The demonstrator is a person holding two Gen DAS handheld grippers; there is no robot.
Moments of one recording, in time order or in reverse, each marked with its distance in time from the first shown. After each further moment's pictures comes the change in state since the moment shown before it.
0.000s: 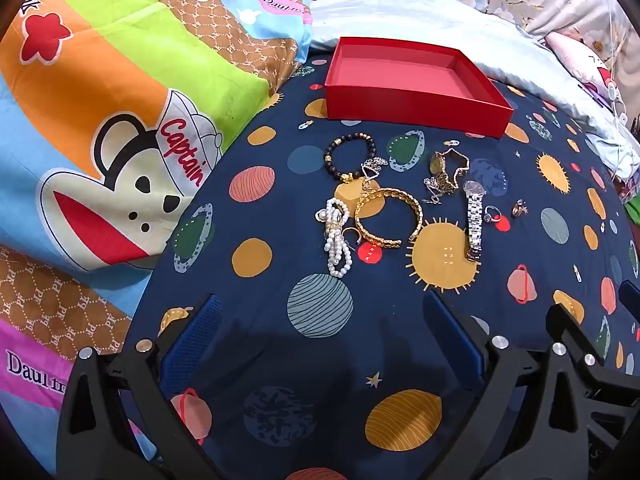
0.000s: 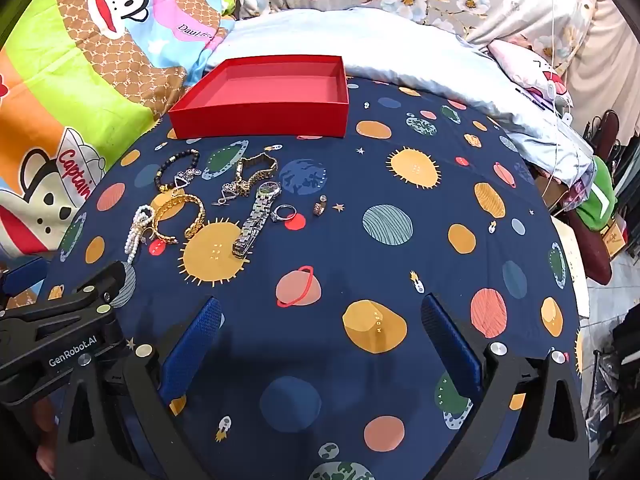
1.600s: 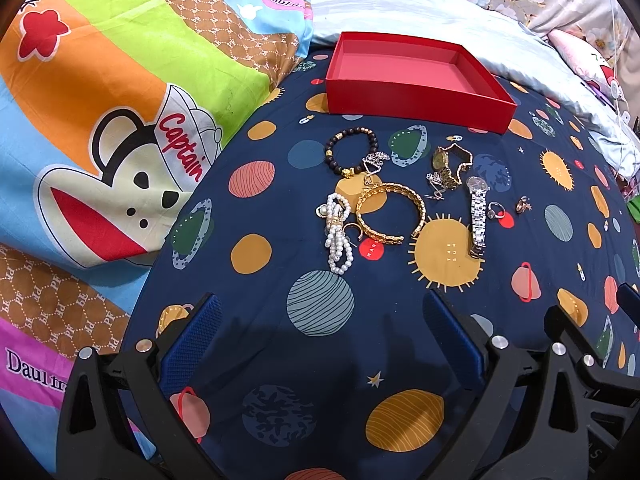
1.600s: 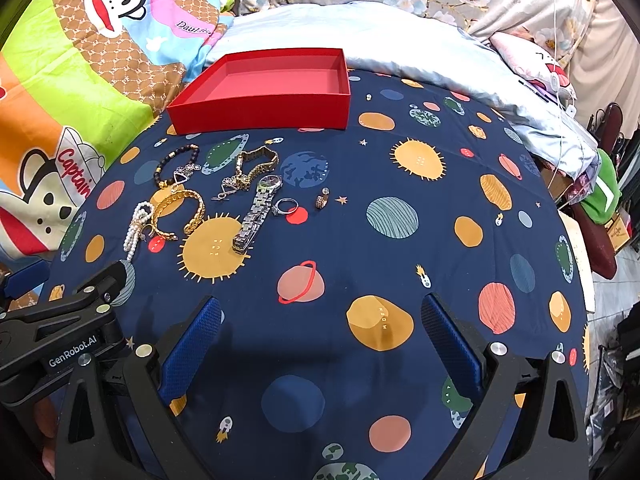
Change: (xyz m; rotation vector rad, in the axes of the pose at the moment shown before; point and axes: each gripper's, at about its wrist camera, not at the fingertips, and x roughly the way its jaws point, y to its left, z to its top) left arm 0.006 0.002 -0.004 0.000 0.013 0.003; right arm 0.006 -0.002 0.003 0.005 0.010 0.010
